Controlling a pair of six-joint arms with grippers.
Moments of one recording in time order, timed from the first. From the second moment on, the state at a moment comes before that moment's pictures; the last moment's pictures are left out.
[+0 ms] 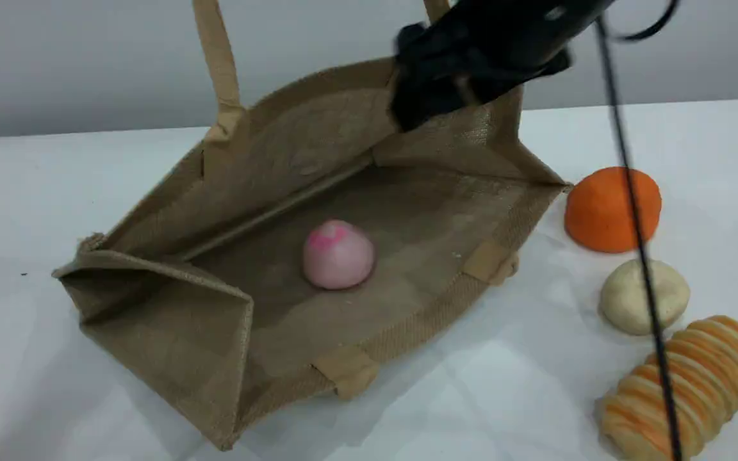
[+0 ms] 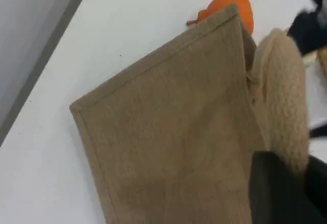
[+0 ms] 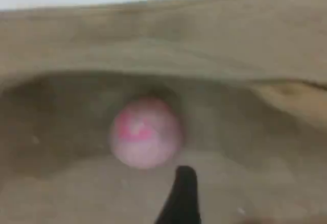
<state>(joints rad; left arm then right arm) -0.29 1.89 -1.94 -0.55 1.22 0.96 0.47 1.79 -1.14 0.34 0.30 -0.38</state>
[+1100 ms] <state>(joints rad) -0.29 1.88 -1.94 -0.55 1.22 0.91 0.16 1.51 -1.14 0.27 0.44 -0.37</state>
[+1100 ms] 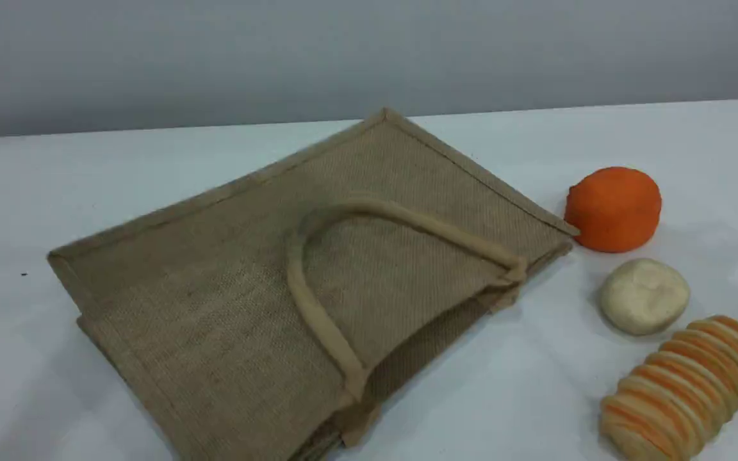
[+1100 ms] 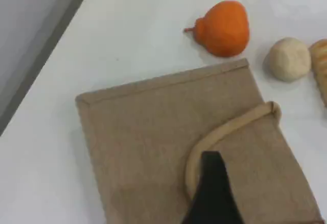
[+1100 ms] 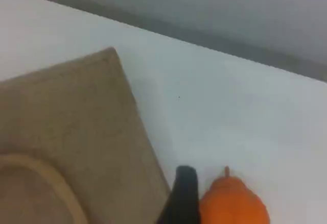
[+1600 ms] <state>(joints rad) -0.29 1.60 -1.94 -0.14 1.23 0.52 0.16 1.05 -1.15 0.26 0.75 -0.34</state>
